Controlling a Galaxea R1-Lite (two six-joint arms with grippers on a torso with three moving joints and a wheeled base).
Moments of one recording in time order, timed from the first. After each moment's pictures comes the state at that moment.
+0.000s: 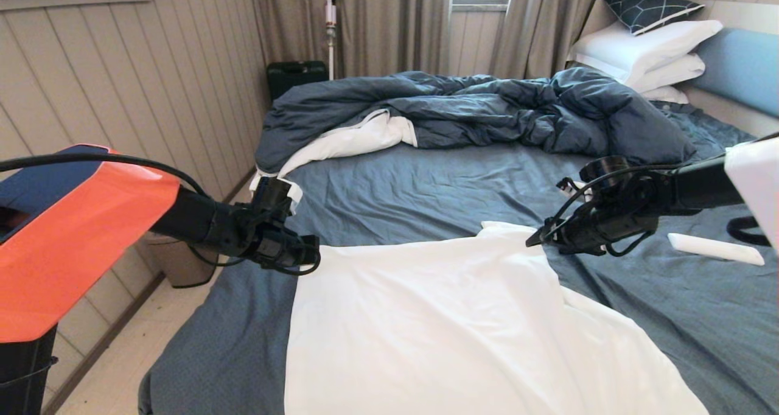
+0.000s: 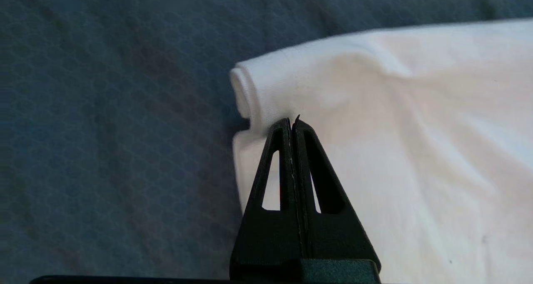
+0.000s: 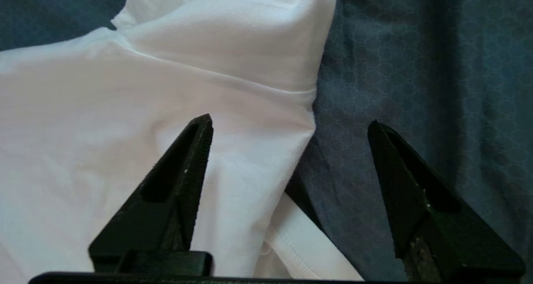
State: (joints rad) left arm -0.36 2.22 -1.40 -0.01 -0.03 -0.32; right arm -0.08 2.21 -1.61 0.30 0.23 0.13
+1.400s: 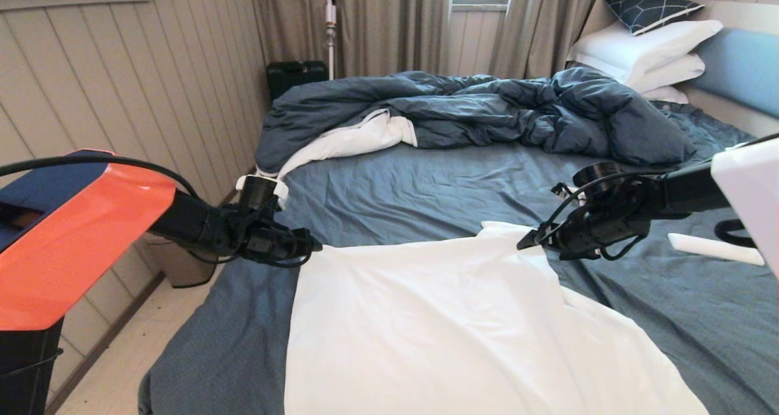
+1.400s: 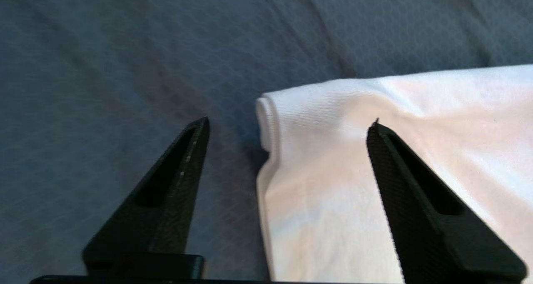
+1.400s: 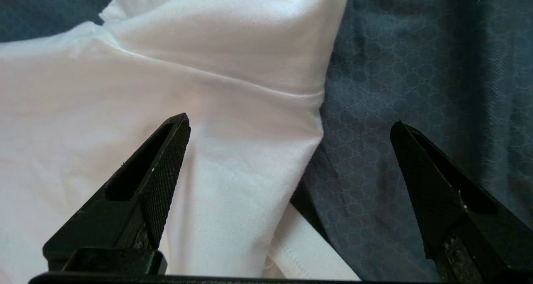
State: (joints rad) left arm -0.31 2.26 -1.40 -0.12 -0.10 -0.32; right arm -0.07 2.25 -1.62 0.30 0.22 0.13
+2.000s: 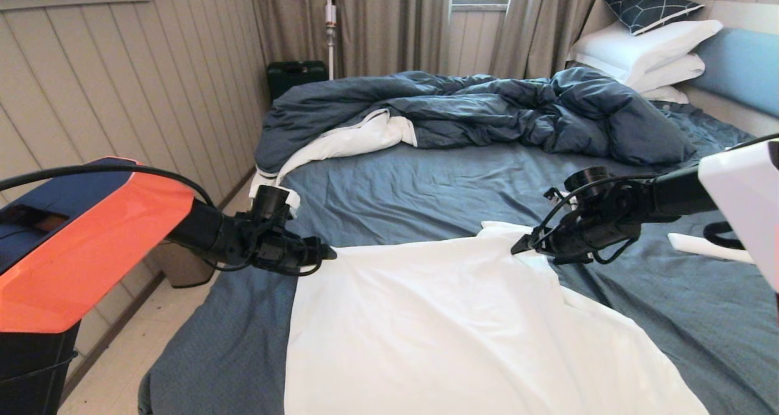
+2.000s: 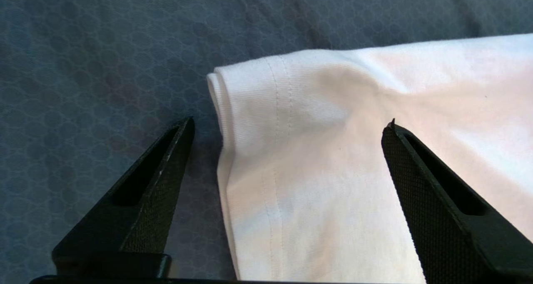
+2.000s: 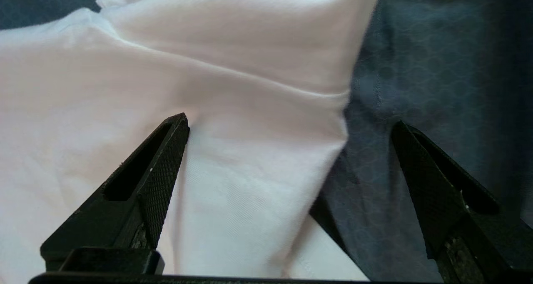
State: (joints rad) left arm -0.34 2.28 -1.38 -0.14 -0.13 -0.34; right arm -0.05 2.27 -1.62 0.30 0.22 0.14
